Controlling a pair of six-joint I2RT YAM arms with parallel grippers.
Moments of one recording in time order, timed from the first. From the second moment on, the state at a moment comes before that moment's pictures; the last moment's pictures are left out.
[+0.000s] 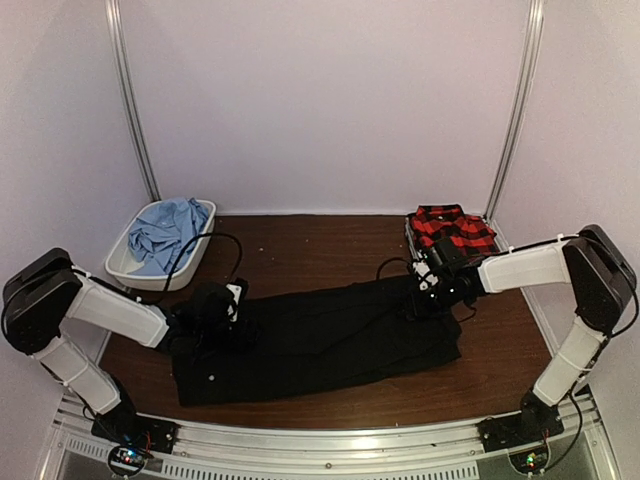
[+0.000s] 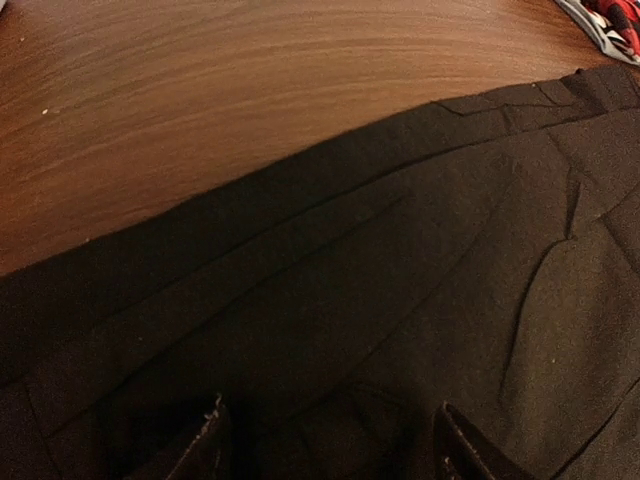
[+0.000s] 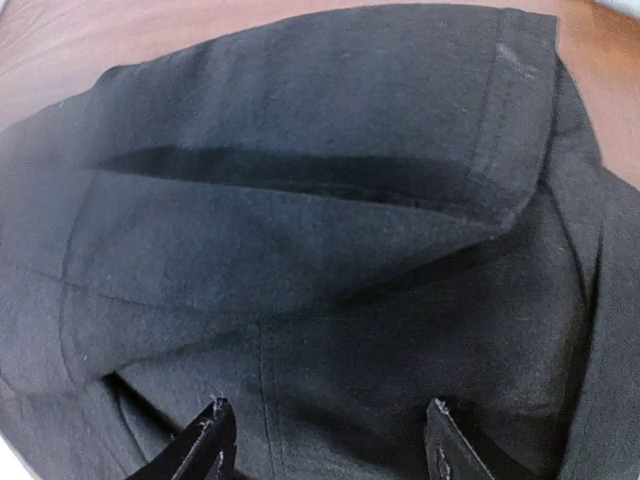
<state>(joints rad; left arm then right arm) -0.76 1.54 0.50 0.29 -0.17 -0.41 0.51 1.64 0.83 -0.23 -0.15 0.40</state>
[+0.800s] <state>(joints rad) -1.02 1.52 0.49 0.20 -0.33 -0.60 0.50 2.46 1.94 -0.28 -0.09 0.20</state>
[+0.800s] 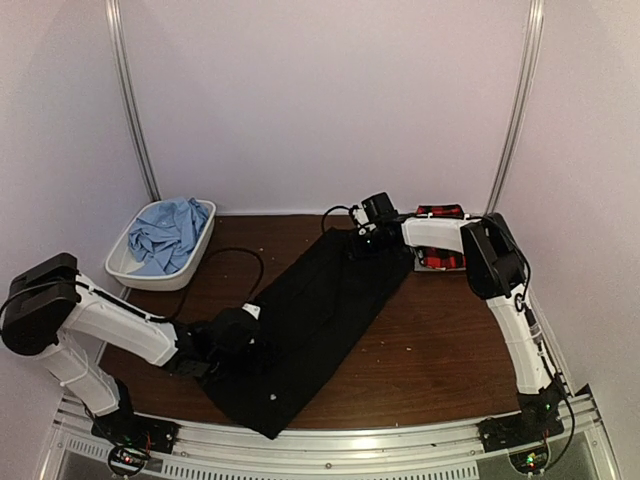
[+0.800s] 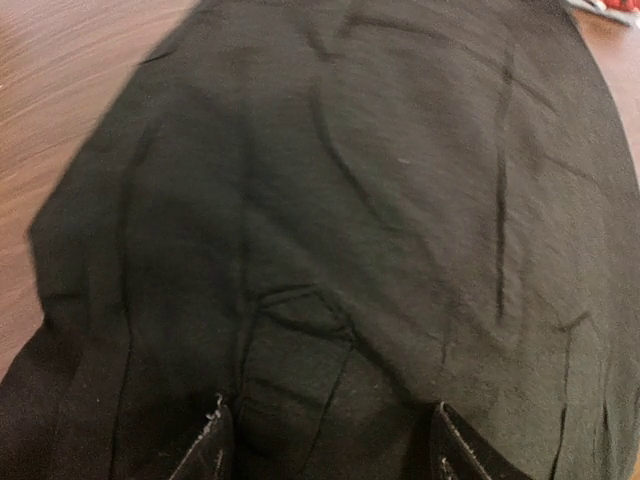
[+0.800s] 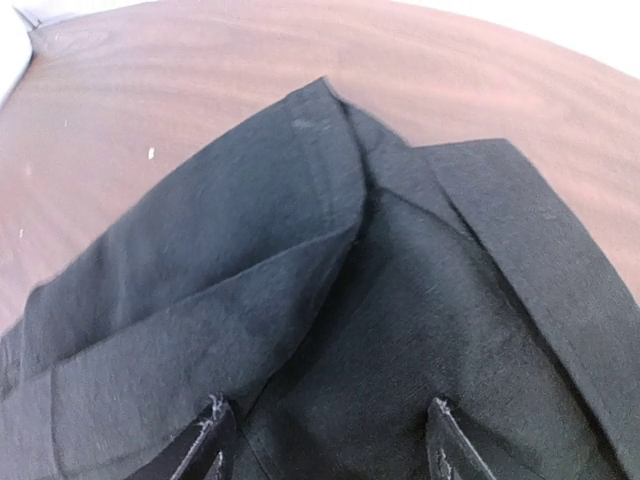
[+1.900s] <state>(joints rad) -1.20 1.42 0.75 -0.19 -0.35 -0.54 0.49 2.12 1.47 -0.35 -0.04 0.26</state>
